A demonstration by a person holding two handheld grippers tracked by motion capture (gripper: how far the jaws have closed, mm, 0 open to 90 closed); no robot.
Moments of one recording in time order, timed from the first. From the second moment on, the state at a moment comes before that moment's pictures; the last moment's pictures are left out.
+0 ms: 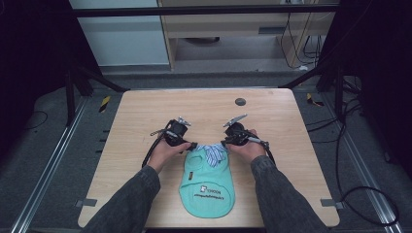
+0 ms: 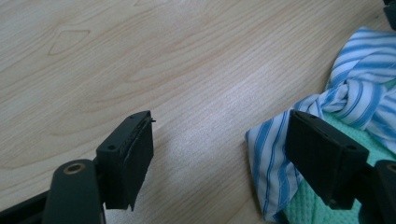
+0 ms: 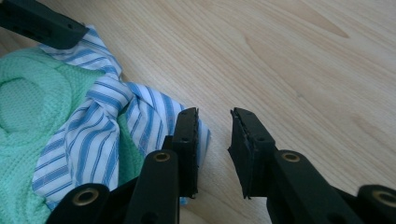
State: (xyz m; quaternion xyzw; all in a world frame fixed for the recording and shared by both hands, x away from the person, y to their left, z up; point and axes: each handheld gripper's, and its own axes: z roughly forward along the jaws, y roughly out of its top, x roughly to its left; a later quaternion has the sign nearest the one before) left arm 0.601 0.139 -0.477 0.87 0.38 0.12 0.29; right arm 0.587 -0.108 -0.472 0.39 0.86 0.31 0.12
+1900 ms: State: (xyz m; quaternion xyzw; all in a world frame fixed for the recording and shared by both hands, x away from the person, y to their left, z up) left arm 0.567 0.137 -0.403 0.88 0.29 0.14 0.35; right arm 0.559 -0.099 -0.405 0.32 0.87 0.34 0.14
